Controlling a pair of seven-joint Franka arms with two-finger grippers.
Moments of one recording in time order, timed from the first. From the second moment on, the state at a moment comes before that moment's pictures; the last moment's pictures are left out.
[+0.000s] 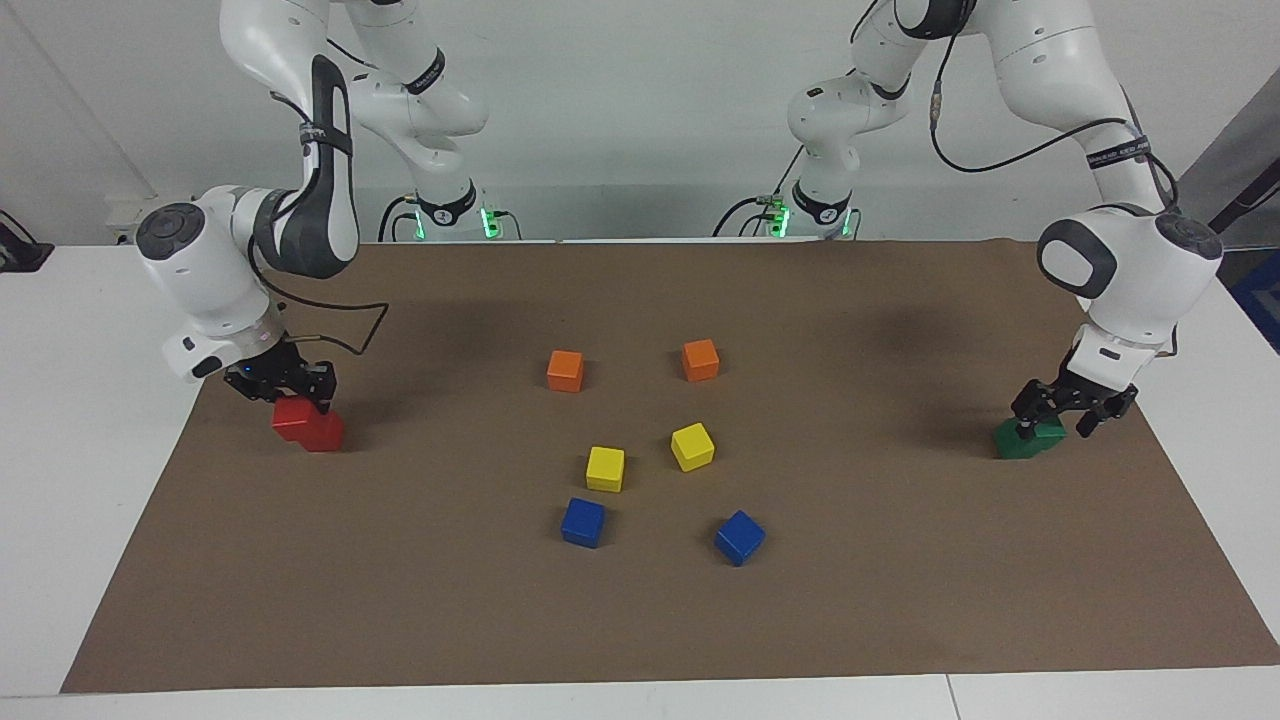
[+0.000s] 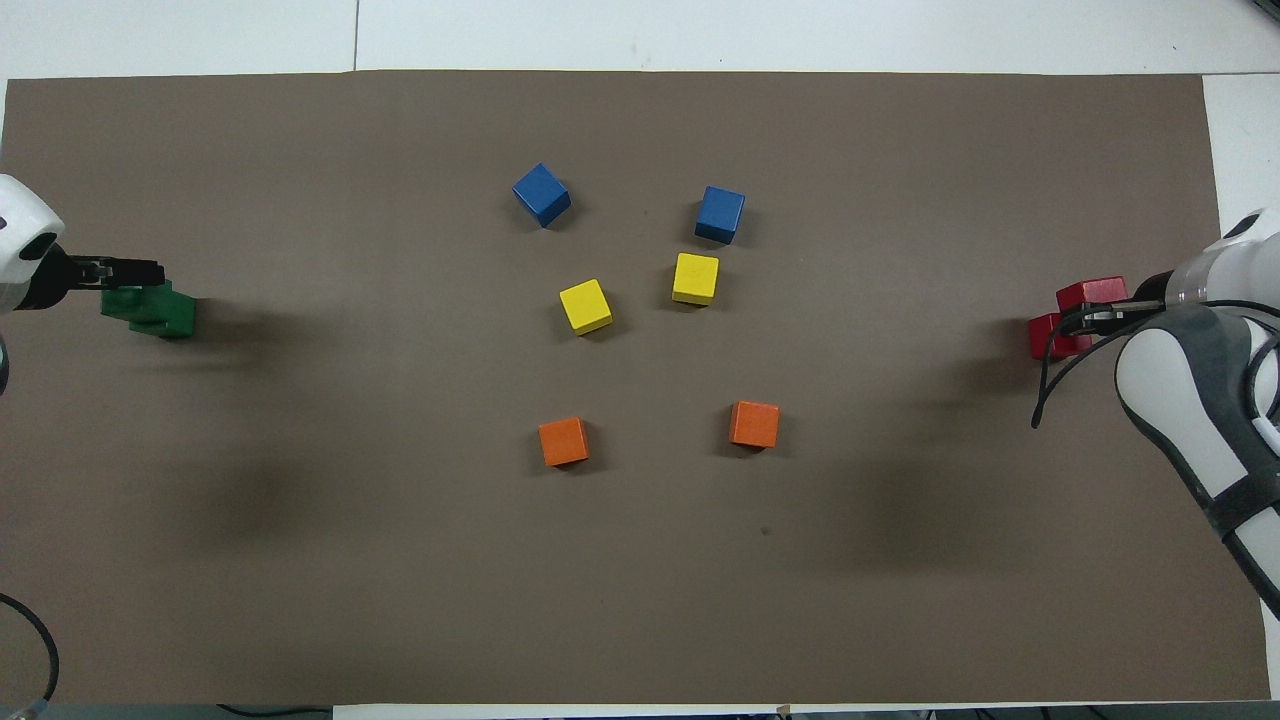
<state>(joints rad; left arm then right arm) 0.28 0.28 -0.07 -1.87 -0.06 2.35 0.33 -0.10 0.14 -0.10 -2.08 0.01 2.25 -0.17</state>
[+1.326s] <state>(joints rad) 0.13 0.10 -0.09 -1.54 0.02 1.59 0.07 -0.13 0.14 -0.10 -2.14 0.01 2.29 -0.17</state>
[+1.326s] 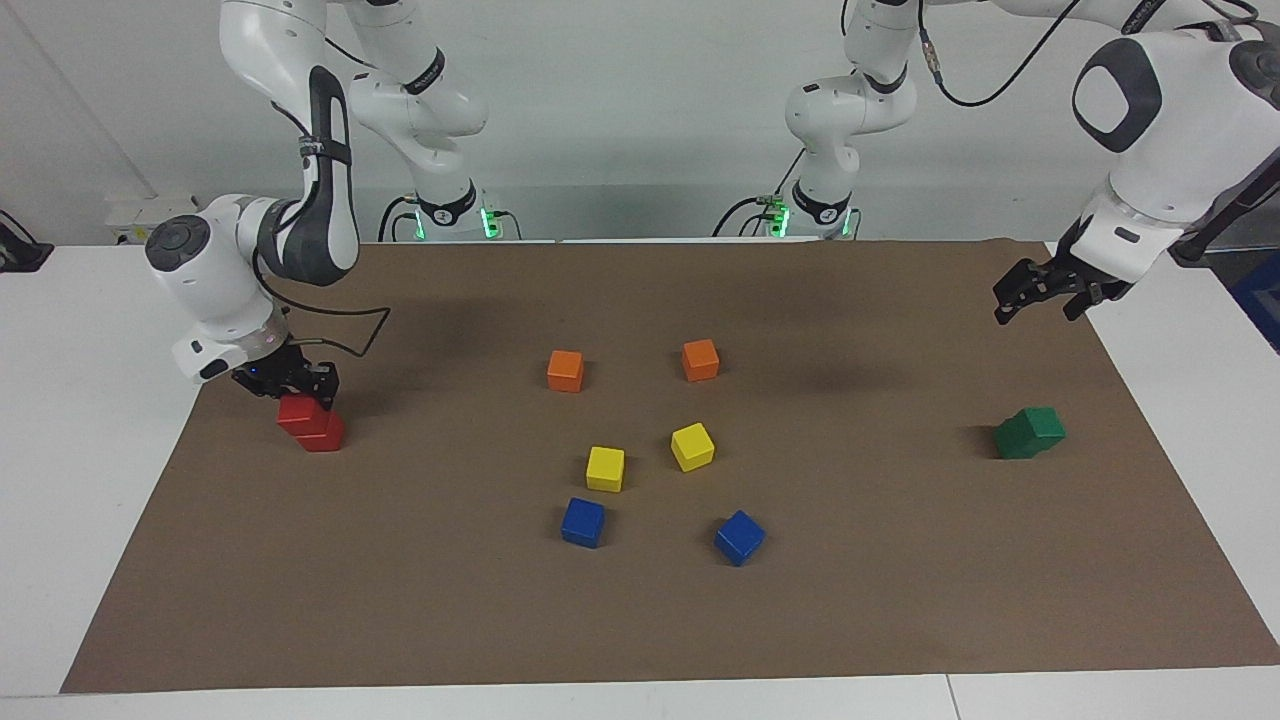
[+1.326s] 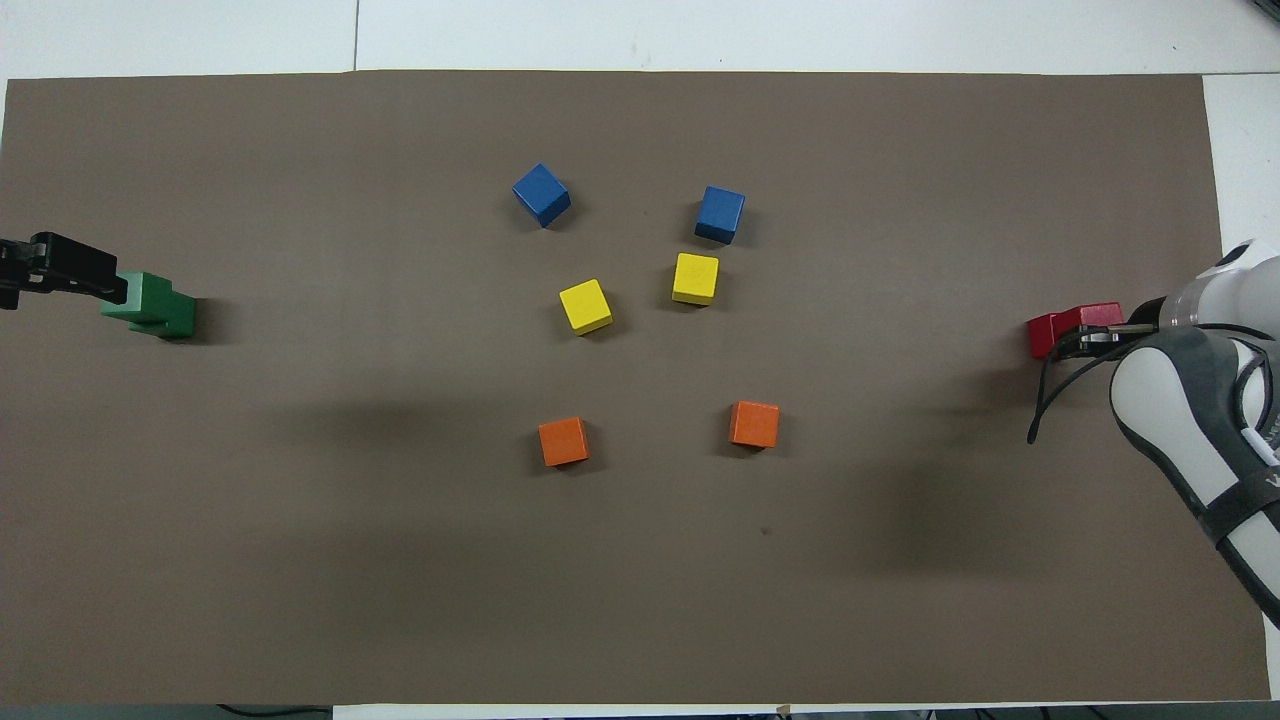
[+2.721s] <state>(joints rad) 0.11 -0.01 -0.12 -1.62 0.01 1.50 0.06 -0.12 0.13 -0.09 -2.14 0.02 2.29 -0.14</state>
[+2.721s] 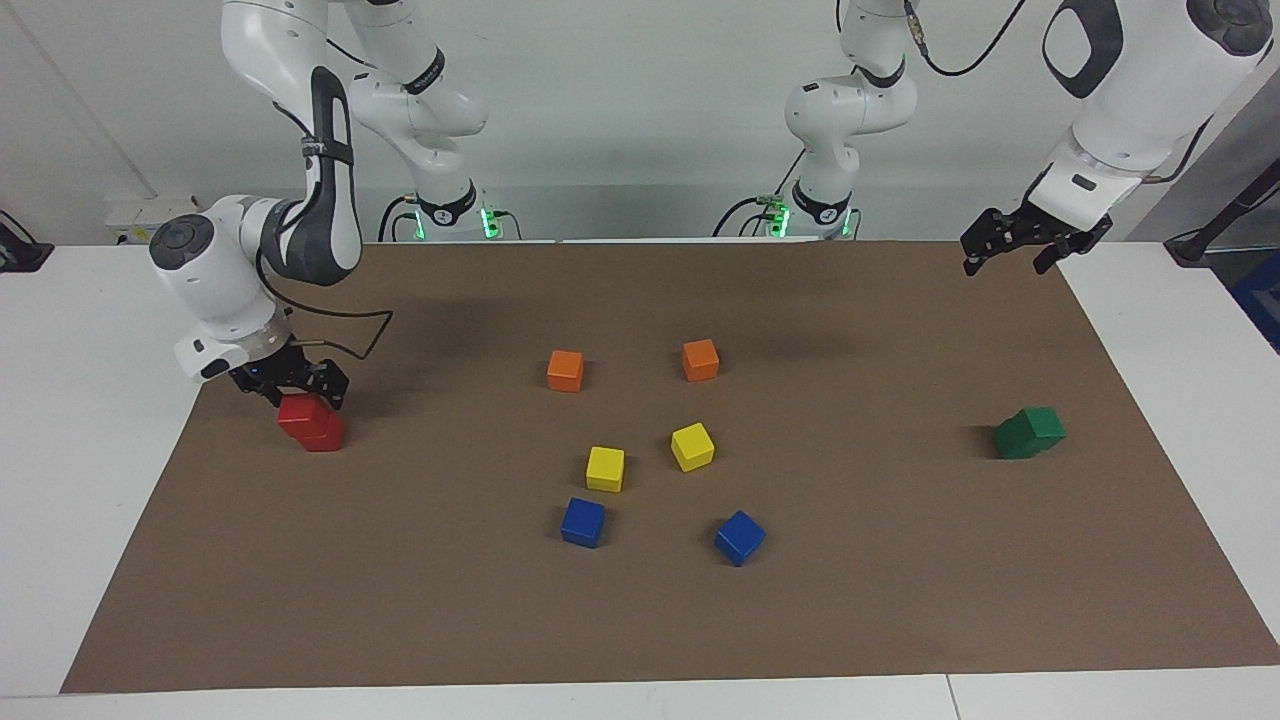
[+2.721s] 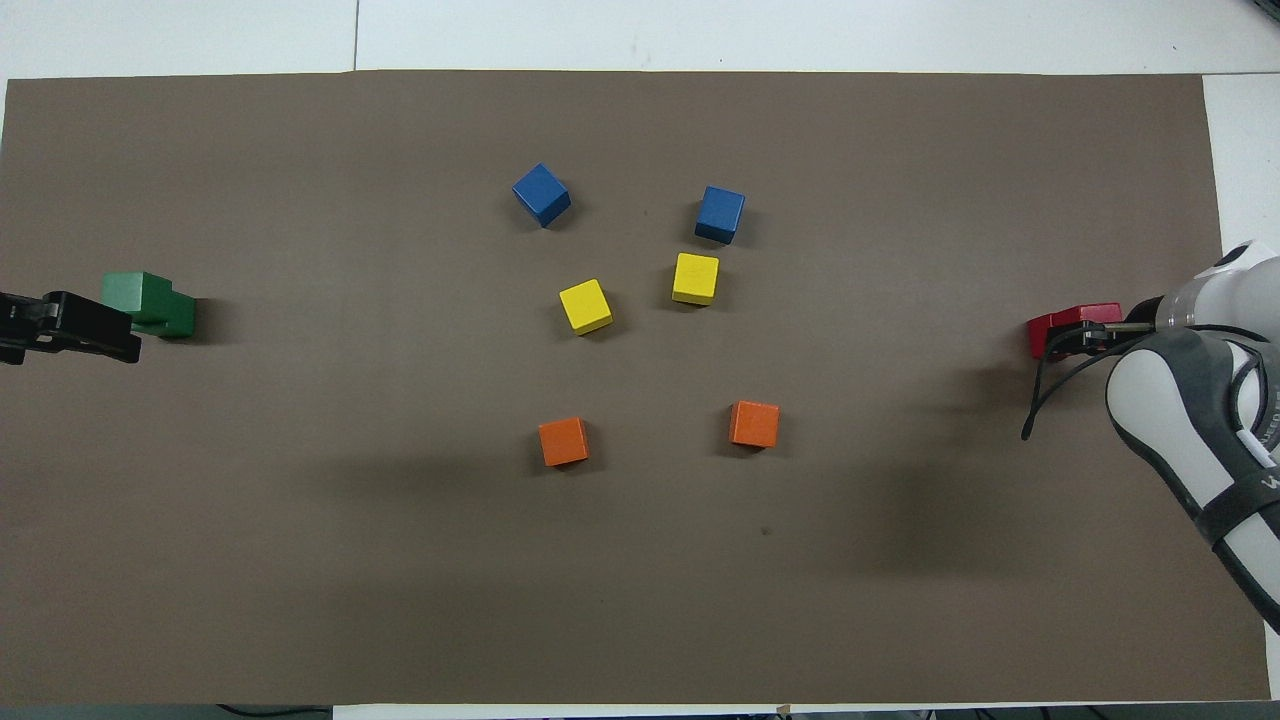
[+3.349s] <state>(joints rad) 0.11 -0.02 -0.12 -1.63 -0.01 1.51 0.06 -0.11 0.06 0.00 -1.92 0.02 1.99 -0.05</state>
